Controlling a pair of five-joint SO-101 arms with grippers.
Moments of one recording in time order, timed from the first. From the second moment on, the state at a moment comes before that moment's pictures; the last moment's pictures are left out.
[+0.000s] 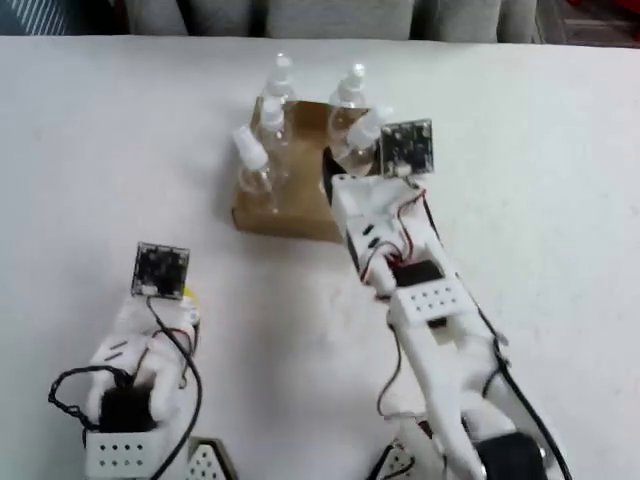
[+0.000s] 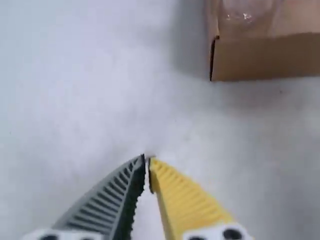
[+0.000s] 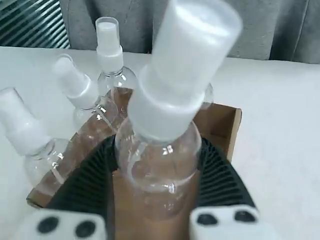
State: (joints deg) left arm -7.3 -104.3 97.1 57.5 -8.0; right arm -18.4 -21.3 52.6 -3.5 -5.0
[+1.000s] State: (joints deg) left arm -7.4 -104.3 97.1 57.5 -8.5; right arm -14.3 7.0 35.0 -4.3 -4.3
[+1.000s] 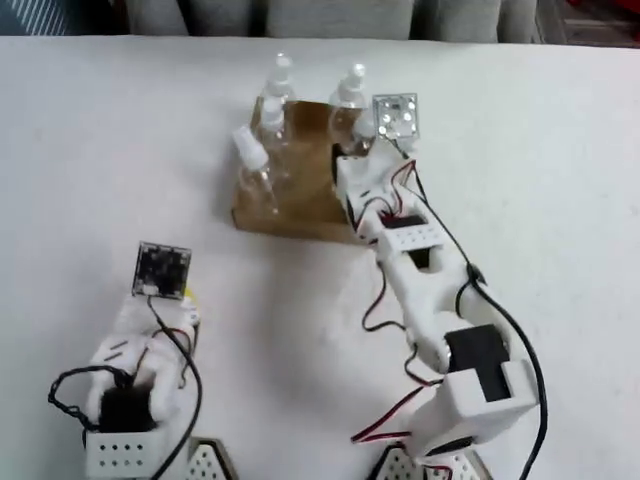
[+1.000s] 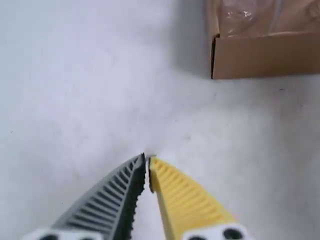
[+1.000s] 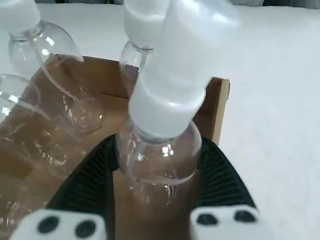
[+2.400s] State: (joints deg) left arm -7.6 -104.3 97.1 57.6 -8.6; right arm -15.6 9.6 34.1 -4.3 1.2
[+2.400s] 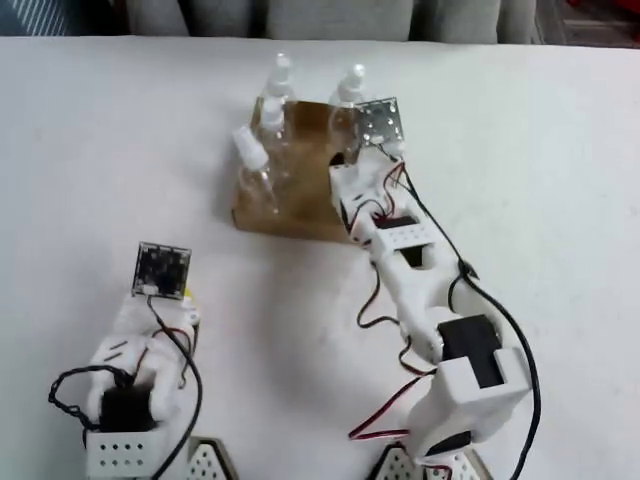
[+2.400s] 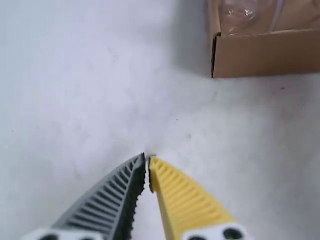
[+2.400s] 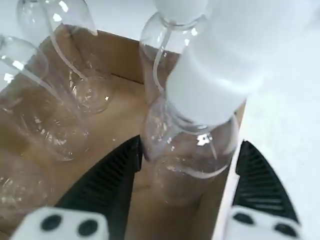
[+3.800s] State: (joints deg) left arm -7.6 -104.3 97.1 57.6 -8.6; right arm -17.0 -23.8 46.0 20.9 1.2
